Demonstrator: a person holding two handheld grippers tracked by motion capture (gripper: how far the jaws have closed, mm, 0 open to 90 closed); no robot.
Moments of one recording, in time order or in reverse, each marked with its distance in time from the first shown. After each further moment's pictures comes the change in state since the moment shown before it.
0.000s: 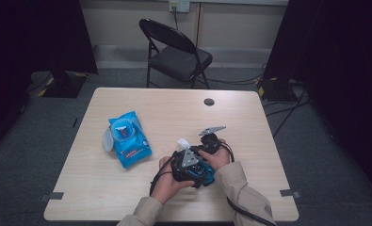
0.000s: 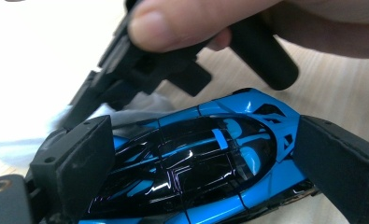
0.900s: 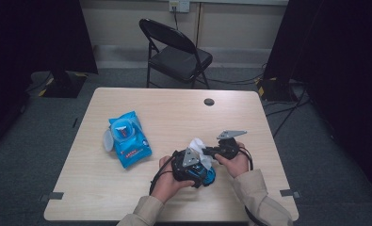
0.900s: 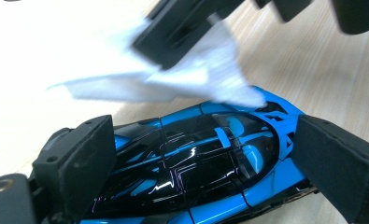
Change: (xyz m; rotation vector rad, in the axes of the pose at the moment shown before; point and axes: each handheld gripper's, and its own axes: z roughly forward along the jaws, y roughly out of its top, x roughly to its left) left arm 0.001 0.001 0.000 0.008 0.002 0.005; right arm 0.001 -0.020 -0.066 -0.077 -0.057 -0.035
